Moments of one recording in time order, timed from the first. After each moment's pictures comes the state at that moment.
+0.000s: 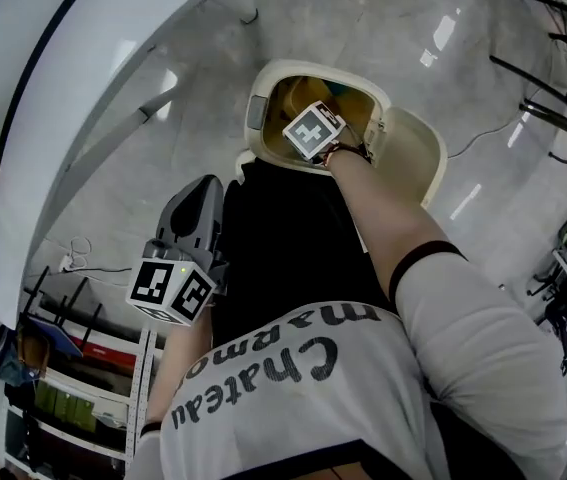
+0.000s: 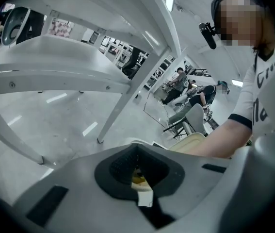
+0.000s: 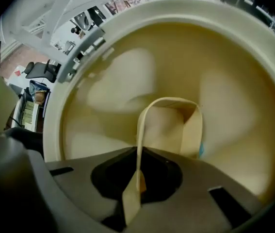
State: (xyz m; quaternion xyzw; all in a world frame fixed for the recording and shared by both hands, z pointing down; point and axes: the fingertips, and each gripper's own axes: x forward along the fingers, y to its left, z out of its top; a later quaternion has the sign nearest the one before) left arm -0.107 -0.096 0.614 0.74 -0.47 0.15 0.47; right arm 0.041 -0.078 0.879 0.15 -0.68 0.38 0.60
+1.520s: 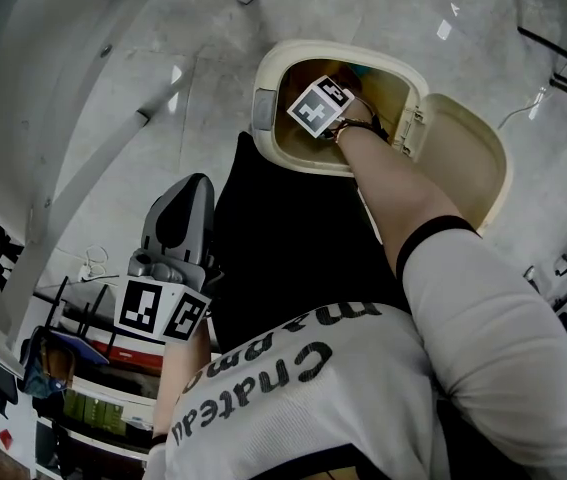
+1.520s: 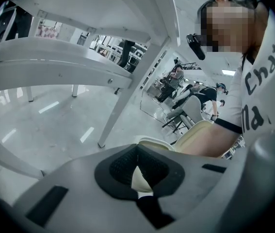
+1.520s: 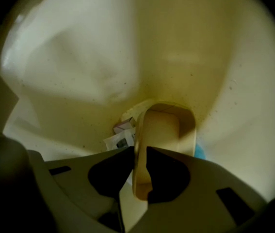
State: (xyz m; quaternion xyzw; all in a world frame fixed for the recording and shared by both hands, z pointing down) left arm -0.123 -0.107 0.665 0.78 -0.44 0.16 0.42; right arm 0.052 -0.086 0.992 0.18 -0.67 0.33 0.64
